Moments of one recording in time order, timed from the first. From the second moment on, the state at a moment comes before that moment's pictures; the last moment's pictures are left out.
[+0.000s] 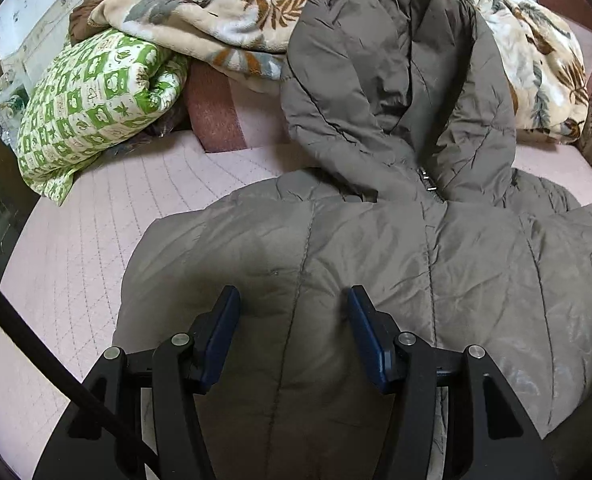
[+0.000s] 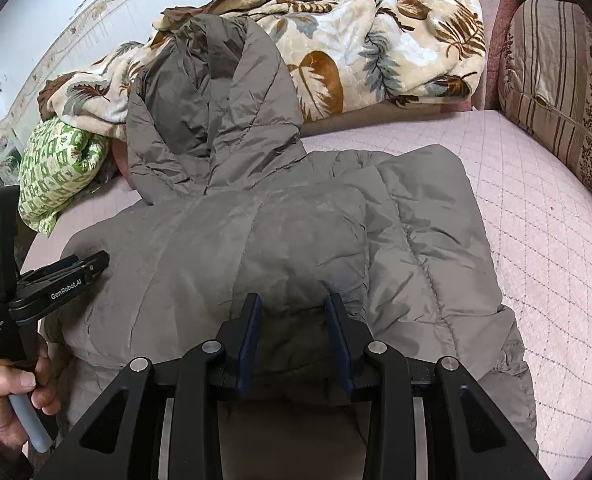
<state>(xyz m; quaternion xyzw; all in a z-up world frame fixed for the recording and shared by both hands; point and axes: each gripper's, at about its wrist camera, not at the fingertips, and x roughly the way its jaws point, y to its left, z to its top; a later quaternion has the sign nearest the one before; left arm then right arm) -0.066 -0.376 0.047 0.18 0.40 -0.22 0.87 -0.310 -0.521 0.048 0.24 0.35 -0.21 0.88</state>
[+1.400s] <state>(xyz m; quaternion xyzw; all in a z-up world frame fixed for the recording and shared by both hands) -0.096 -0.257 0.054 0.10 0.42 -0.19 0.88 -0.310 -0.518 0.053 0.24 0.33 -0.20 0.89</state>
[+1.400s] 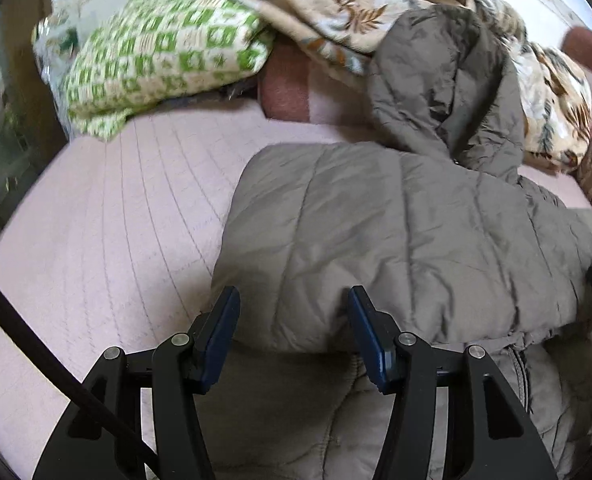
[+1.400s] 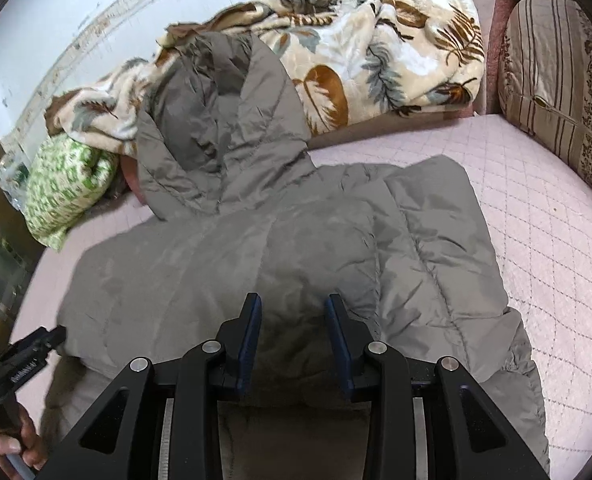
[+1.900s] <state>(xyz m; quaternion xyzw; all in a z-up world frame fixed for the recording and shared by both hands) -0.086 -0.259 0.034 0.10 0.43 -0.20 0.87 -0.296 -0.507 0.034 0.19 0.37 -0.22 0.88</state>
